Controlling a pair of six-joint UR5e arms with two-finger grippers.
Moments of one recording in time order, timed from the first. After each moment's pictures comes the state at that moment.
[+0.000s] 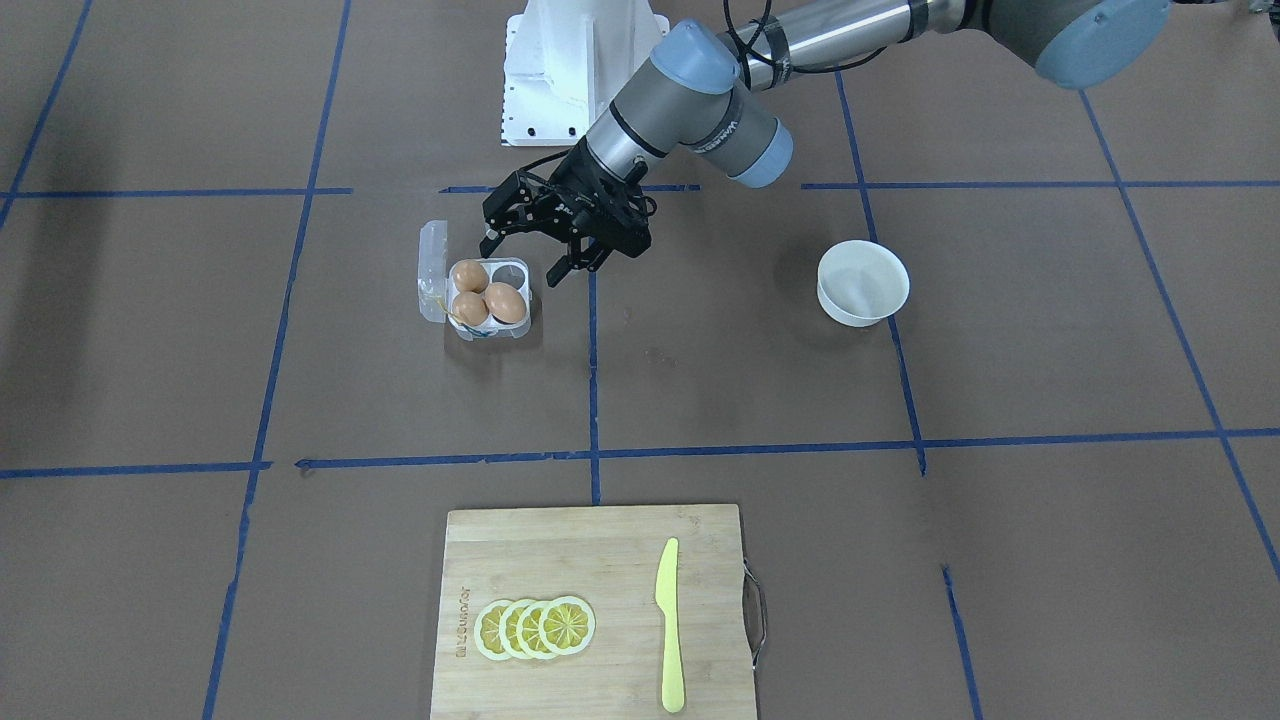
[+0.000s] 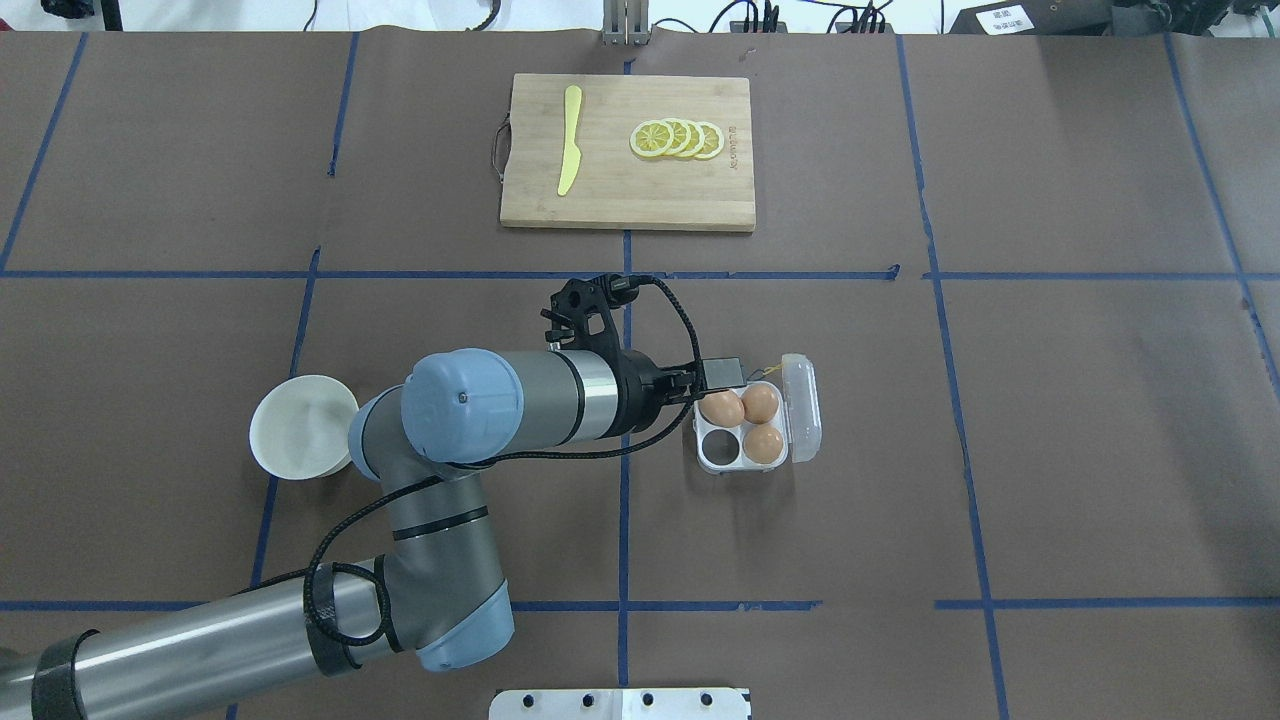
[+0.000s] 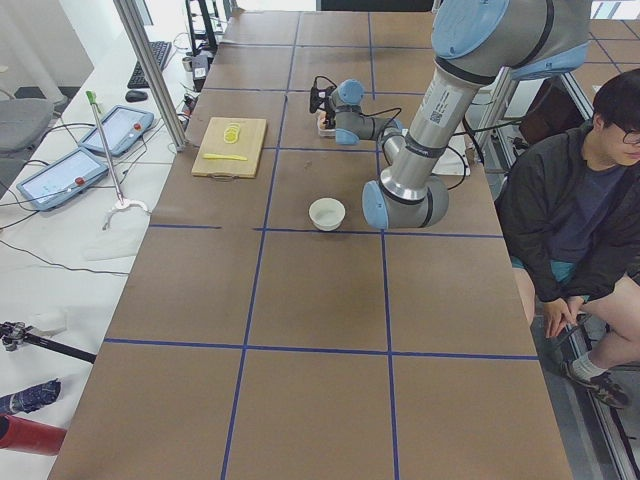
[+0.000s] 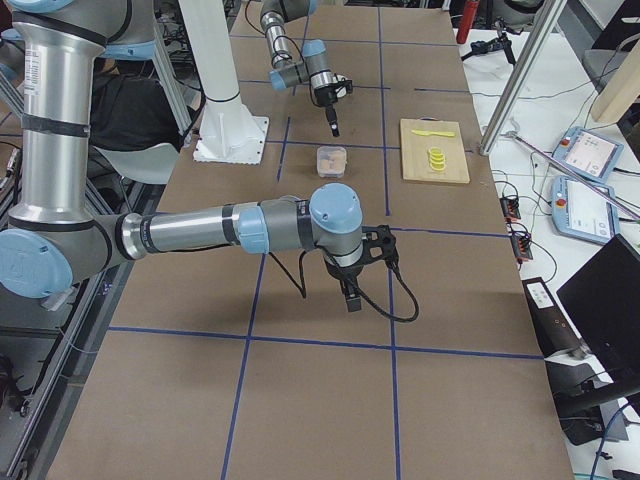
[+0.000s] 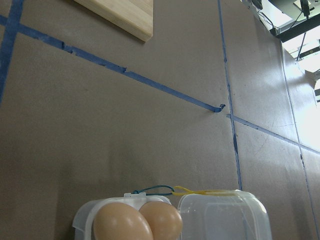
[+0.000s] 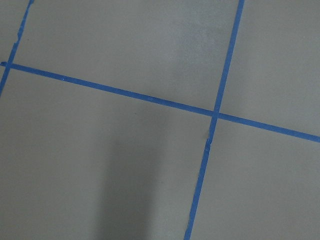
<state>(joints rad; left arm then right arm) -0.39 -2.28 -1.48 -2.48 -1.66 -1.50 1.60 -1.71 1.89 -1.57 2.40 -0.13</state>
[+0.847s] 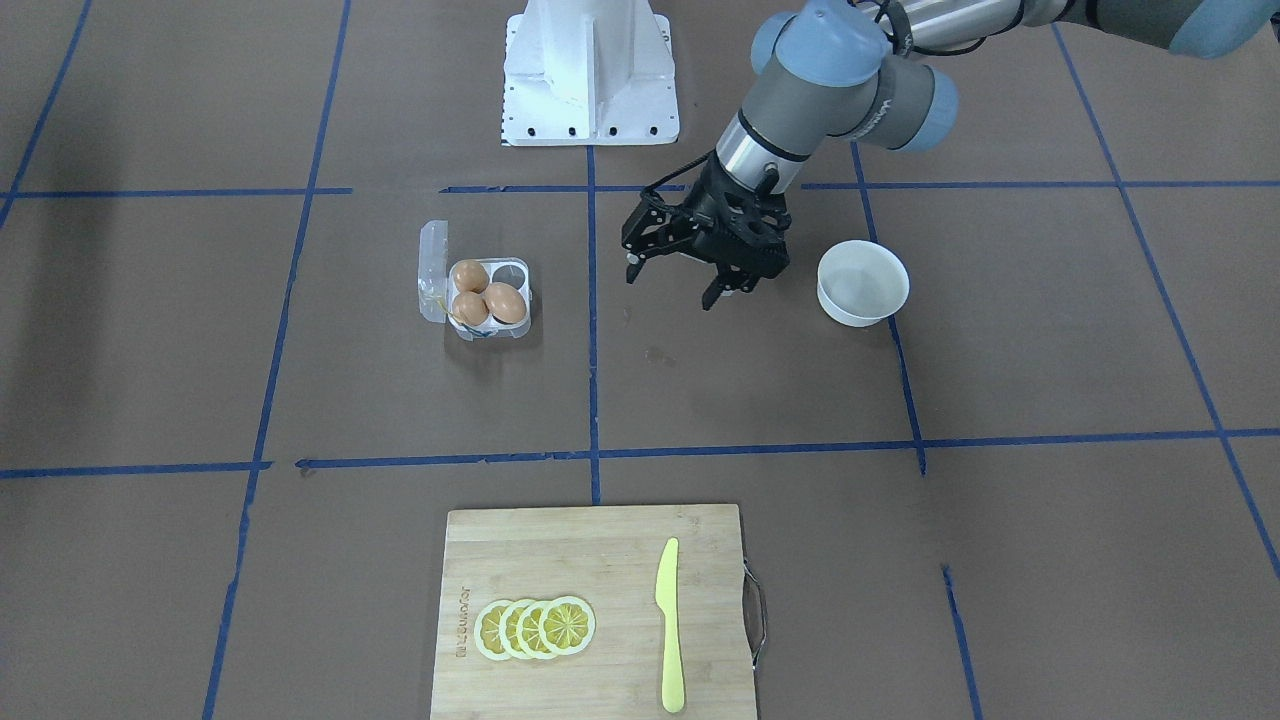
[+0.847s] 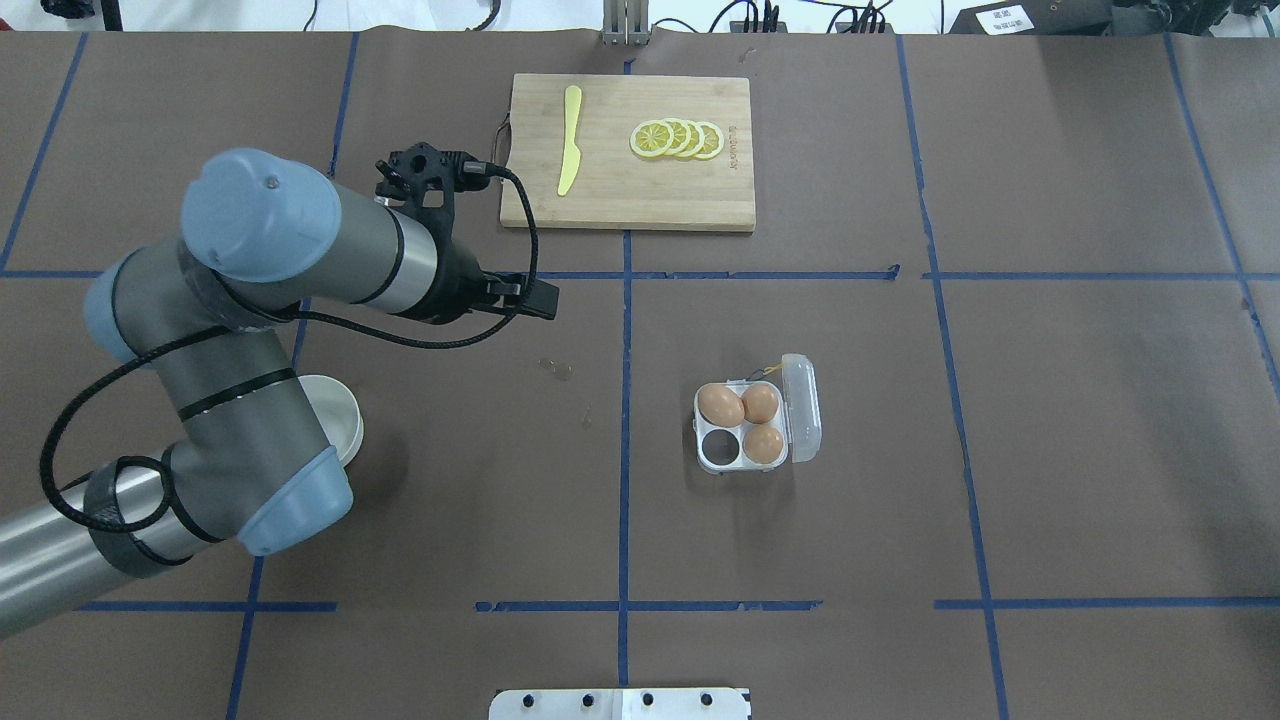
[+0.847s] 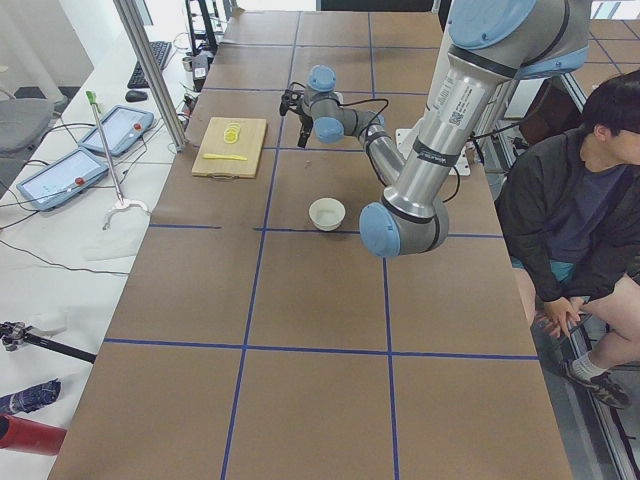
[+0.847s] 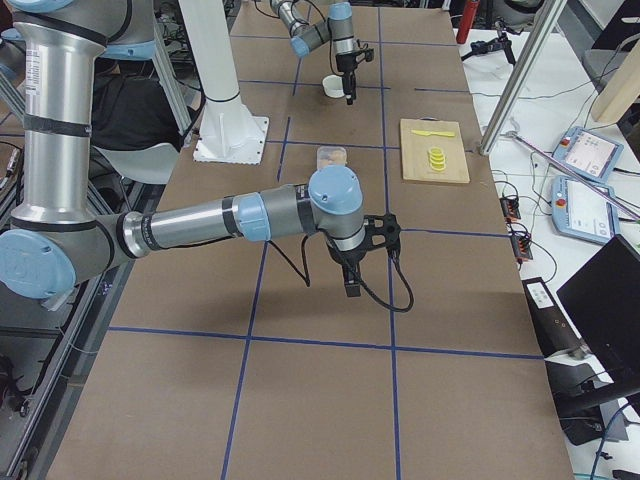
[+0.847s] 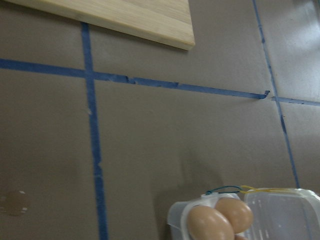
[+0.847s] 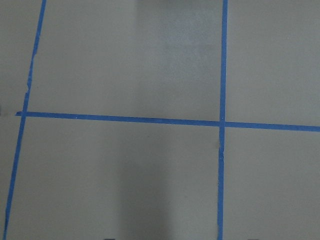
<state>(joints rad) -0.68 -2.09 -1.82 -1.88 -1.90 -0.99 1.59 -1.70 1.98 -1.57 2.40 0.15</state>
